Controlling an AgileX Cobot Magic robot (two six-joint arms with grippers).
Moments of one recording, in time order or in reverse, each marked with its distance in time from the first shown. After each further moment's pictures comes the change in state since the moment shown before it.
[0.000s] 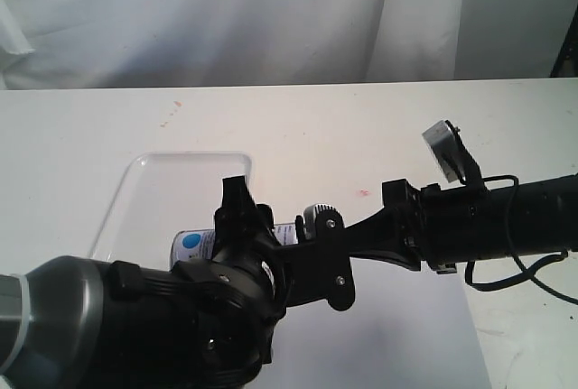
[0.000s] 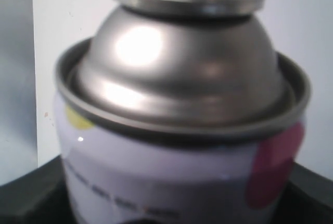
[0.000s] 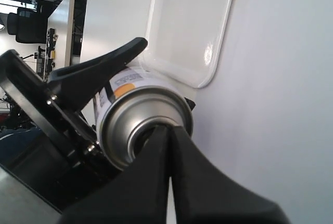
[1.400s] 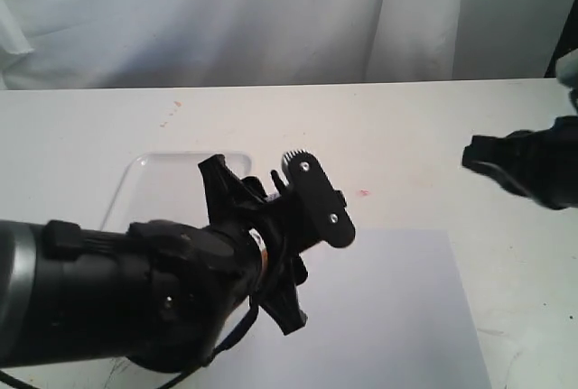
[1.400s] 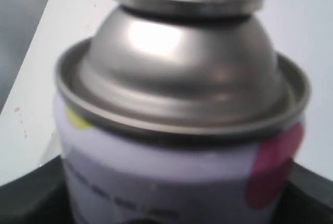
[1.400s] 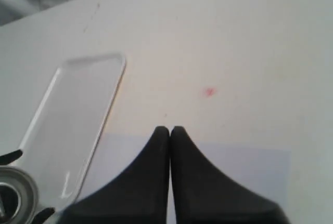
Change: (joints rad) left arm 0.056 -0.086 0.000 0.027 -0.123 -0.278; right arm -0.098 -0.501 0.113 0.040 -0.589 -0.148
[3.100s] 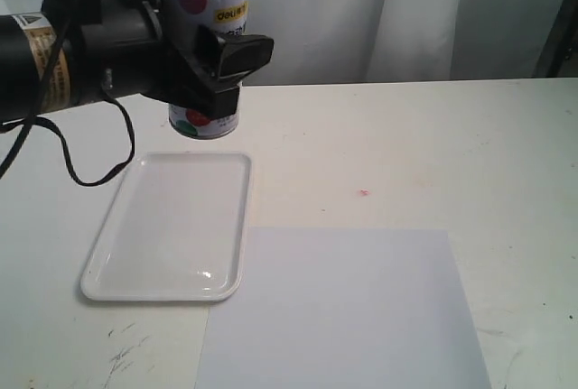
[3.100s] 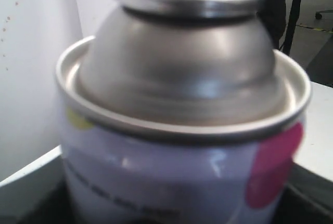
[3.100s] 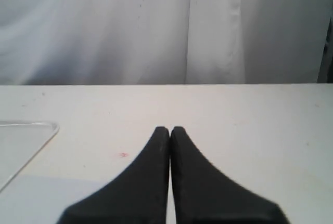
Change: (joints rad) left arm 0.529 -0.397 0.000 -0.023 -0.890 -0.196; right arm -0.001 -0.968 0.482 -0.058 -0.295 -0.167
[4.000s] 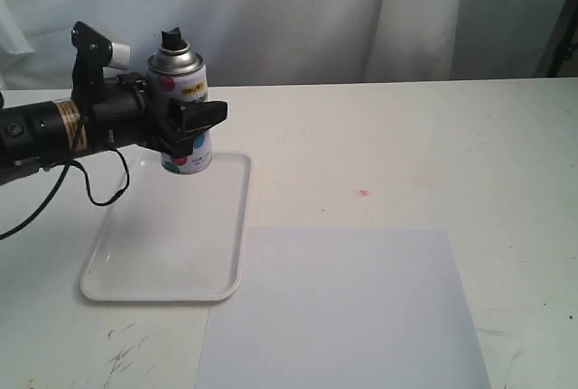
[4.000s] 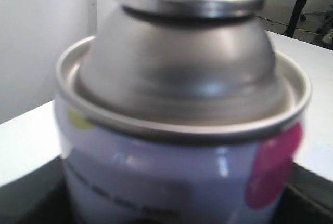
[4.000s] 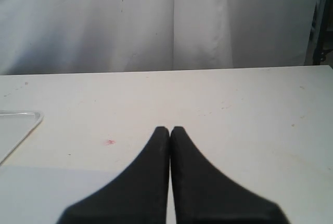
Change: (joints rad) left arm 0.370 0.478 0.000 -0.198 -0.539 0.381; right arm 0.000 0.000 0.033 0.000 -0.039 0.002
